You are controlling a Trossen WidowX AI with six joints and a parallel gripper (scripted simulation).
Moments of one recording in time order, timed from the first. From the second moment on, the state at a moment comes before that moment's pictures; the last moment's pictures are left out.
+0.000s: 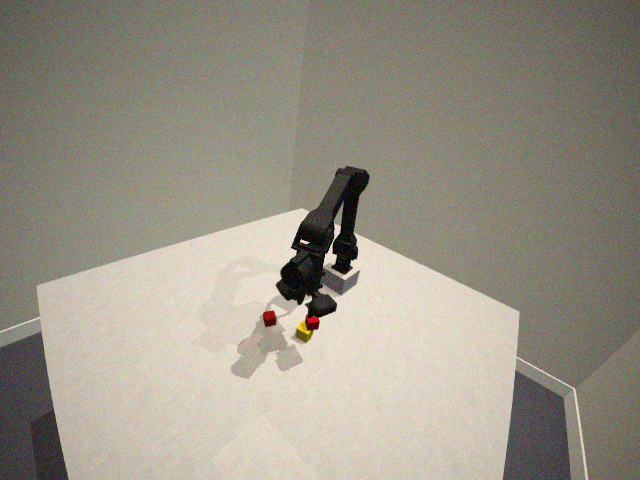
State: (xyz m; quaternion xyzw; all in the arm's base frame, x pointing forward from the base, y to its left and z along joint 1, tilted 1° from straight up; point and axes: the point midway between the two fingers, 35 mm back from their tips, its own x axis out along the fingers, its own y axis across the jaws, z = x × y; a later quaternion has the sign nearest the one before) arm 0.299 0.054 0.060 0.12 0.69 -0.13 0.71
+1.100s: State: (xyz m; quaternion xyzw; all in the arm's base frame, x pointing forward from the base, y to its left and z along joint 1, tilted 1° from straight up) arm 0.334 -0.042 0.093 -0.34 0.62 0.31 0.64
